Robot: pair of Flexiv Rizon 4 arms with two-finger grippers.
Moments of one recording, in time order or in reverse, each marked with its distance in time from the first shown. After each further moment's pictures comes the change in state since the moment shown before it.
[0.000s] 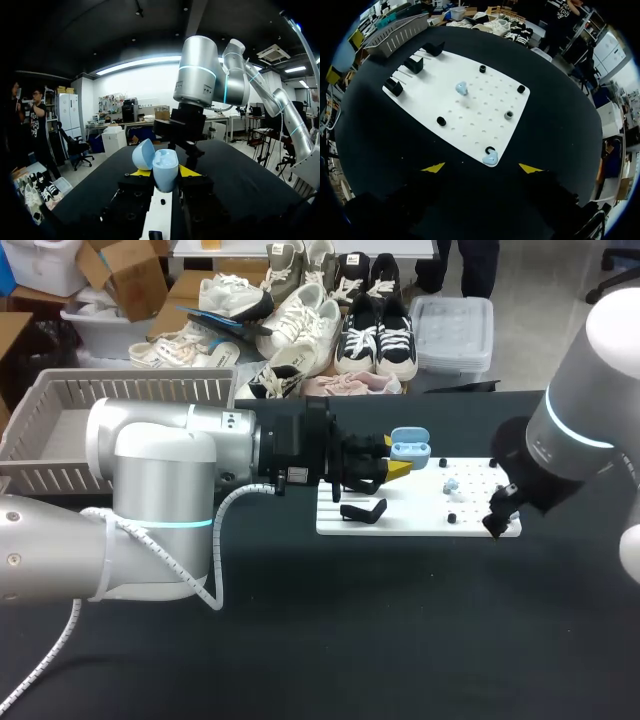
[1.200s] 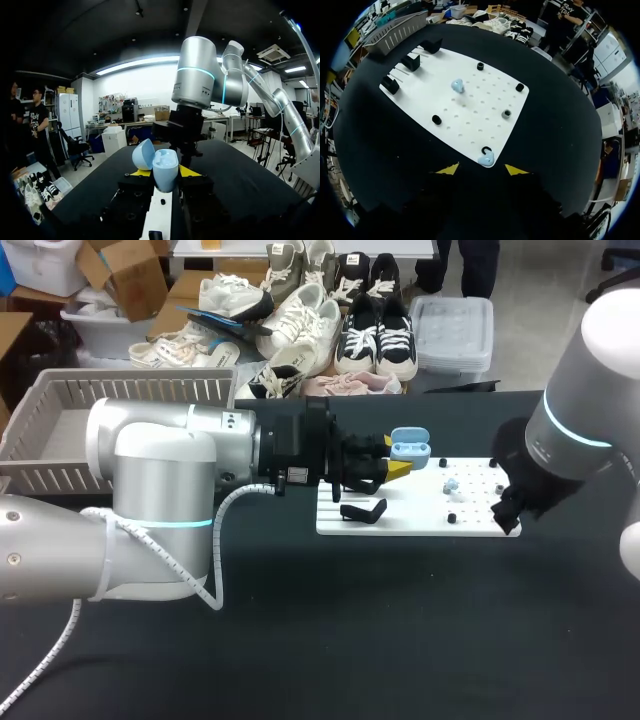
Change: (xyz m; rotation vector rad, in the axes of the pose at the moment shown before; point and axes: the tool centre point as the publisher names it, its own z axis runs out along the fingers) left arm 0.000 0.000 0.000 0.000 0.000 0.000; right arm 0.001 -0.005 0.005 0.008 0.014 -0.009
